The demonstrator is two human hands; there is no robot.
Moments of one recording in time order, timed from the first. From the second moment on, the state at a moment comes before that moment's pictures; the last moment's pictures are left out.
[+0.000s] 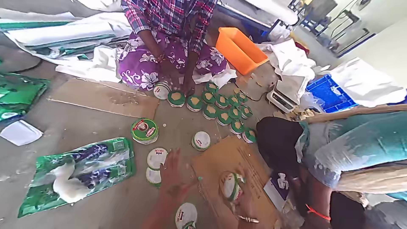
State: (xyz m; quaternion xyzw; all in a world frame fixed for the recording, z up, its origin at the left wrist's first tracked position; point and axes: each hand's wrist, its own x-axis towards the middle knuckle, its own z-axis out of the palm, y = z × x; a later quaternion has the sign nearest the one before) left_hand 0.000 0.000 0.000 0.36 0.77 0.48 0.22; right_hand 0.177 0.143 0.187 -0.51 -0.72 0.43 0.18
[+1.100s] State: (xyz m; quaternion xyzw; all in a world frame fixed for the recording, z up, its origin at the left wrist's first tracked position) left_hand -0.021 0.010 -0.014 0.25 0.73 0.55 0.32; right_hand 0.142 0.171 0.019 -0.71 -0.69 0.03 0.14
